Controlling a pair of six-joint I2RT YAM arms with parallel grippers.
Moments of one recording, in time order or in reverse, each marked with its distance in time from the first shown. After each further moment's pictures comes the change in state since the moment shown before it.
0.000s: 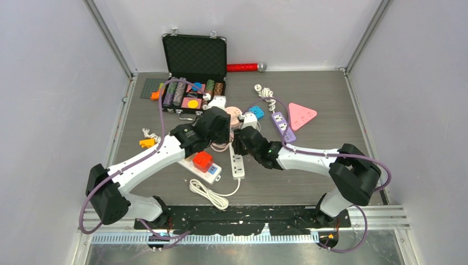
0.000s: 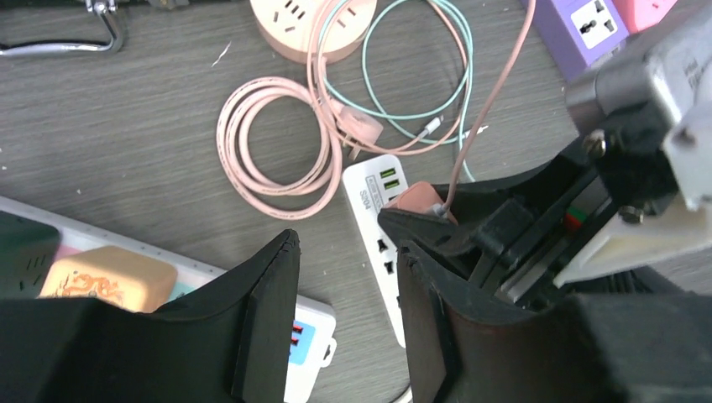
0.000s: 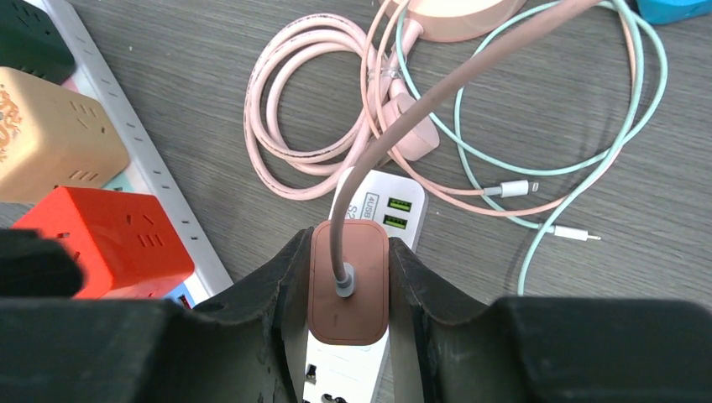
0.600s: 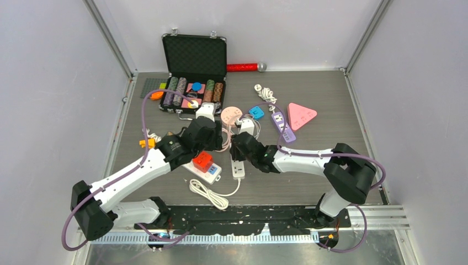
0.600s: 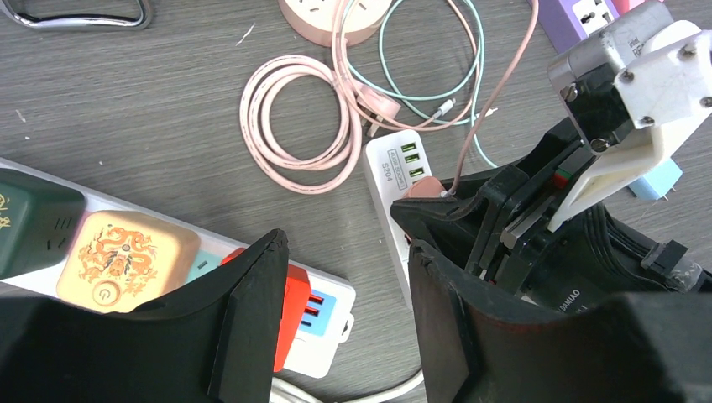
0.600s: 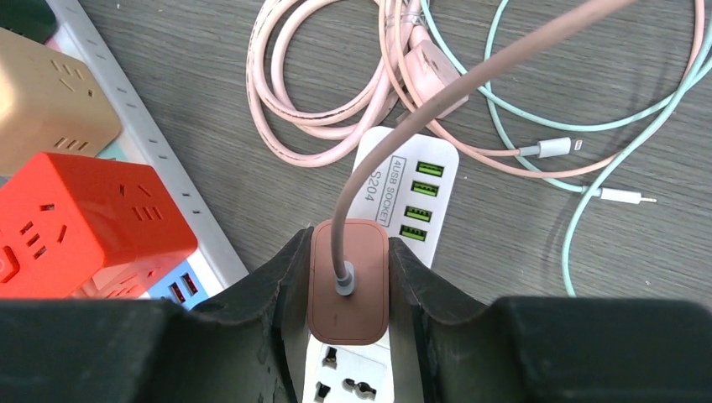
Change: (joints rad) left arm 0.000 -0.209 -0.174 0.024 -0.009 -0.008; right arm 0.053 0.042 -0.007 -0.025 0.015 0.073
